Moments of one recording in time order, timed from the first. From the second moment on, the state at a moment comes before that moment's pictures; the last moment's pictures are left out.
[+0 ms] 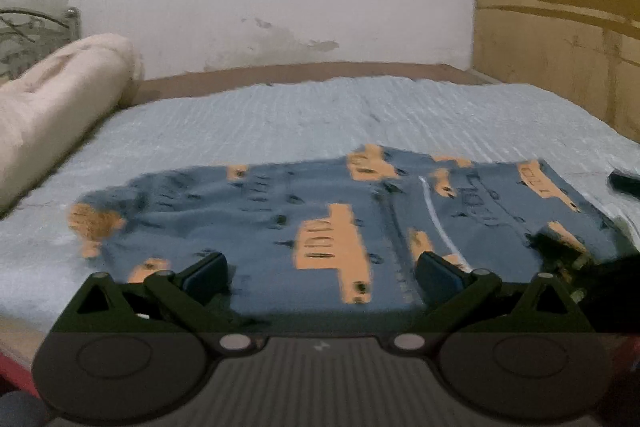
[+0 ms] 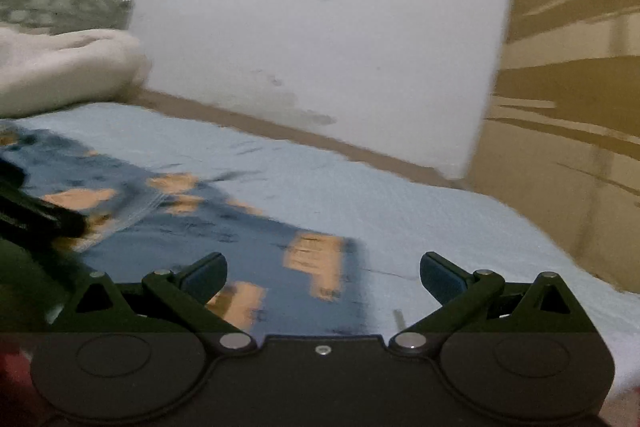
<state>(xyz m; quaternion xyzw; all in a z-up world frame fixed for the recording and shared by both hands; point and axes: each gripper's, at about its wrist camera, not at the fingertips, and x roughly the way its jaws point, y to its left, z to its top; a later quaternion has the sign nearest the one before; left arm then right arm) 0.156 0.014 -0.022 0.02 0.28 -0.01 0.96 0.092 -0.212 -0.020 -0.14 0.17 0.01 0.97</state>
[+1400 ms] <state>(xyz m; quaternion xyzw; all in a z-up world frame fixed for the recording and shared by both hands) 0.200 0.186 -0.048 -0.22 0.25 0.01 0.94 0.142 -0.145 -0.062 -0.09 0.16 0.05 0.98</state>
